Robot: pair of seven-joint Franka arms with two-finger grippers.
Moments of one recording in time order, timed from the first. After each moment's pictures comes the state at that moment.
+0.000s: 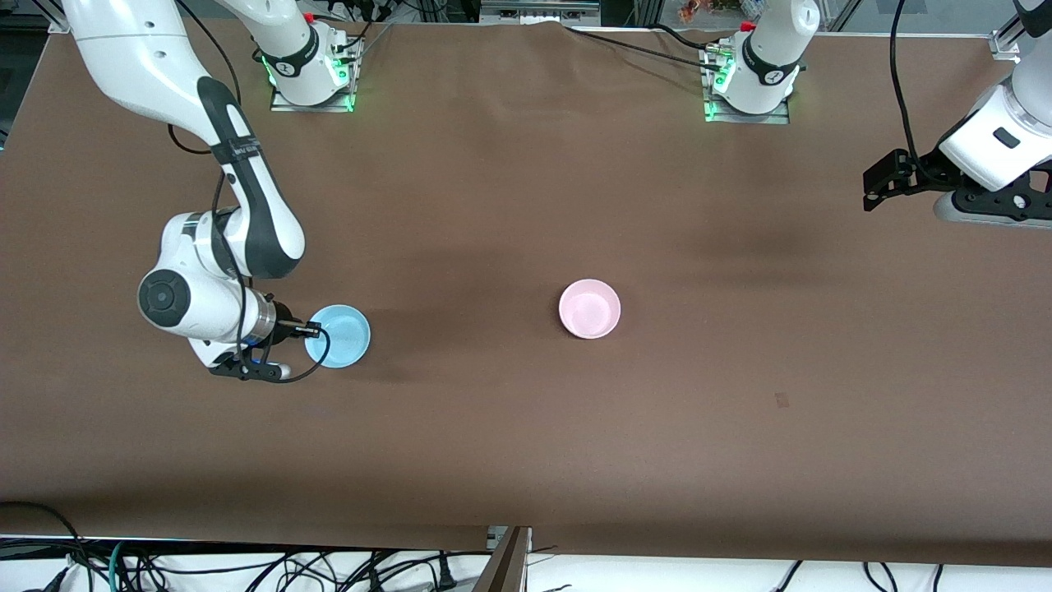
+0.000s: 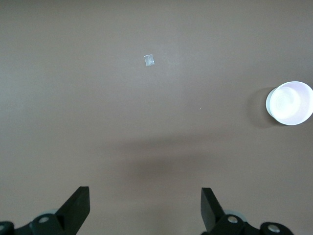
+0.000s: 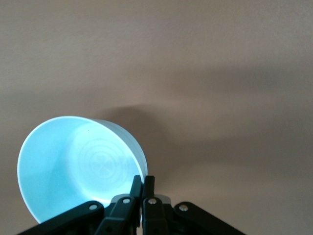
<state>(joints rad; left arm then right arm) 0.02 -0.02 -0.09 -1.66 0.03 1.61 0.02 0.19 0.58 -0.04 -1.63 0.14 2.05 0.20</state>
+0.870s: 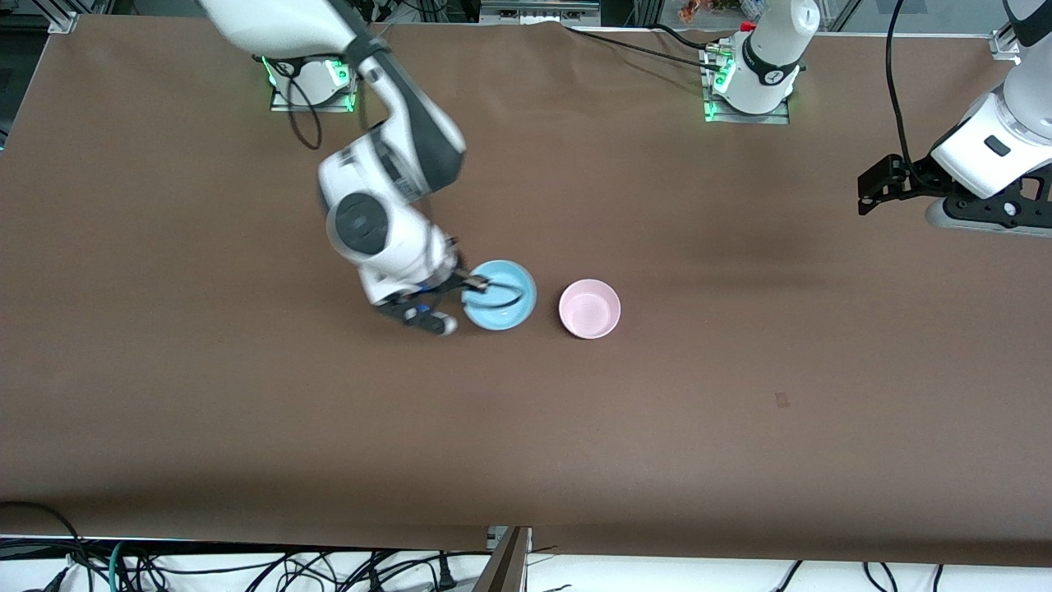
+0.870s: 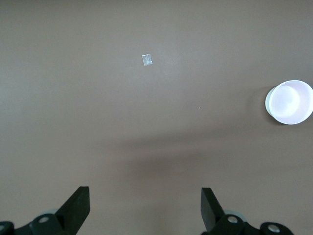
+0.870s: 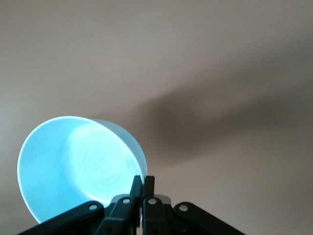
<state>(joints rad) 0.01 -0.01 -0.09 -1.65 0.03 1.61 0.02 0.59 0.60 0.05 -1.43 0.24 2.11 0.92</state>
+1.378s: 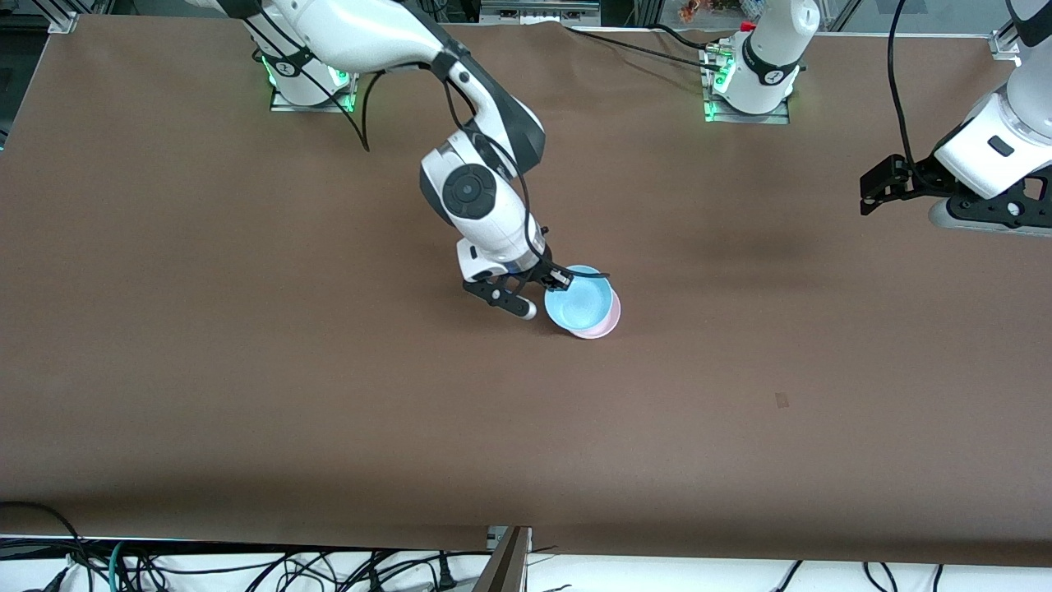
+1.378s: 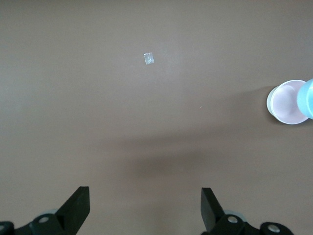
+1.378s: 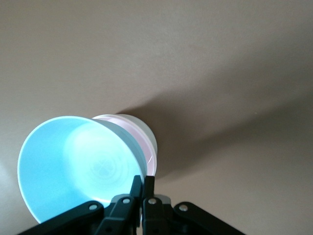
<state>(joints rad) 0.02 -0.01 -0.09 -1.65 0.03 1.60 0.02 0.72 0.80 0.05 -1.31 0.24 2.31 1.11</state>
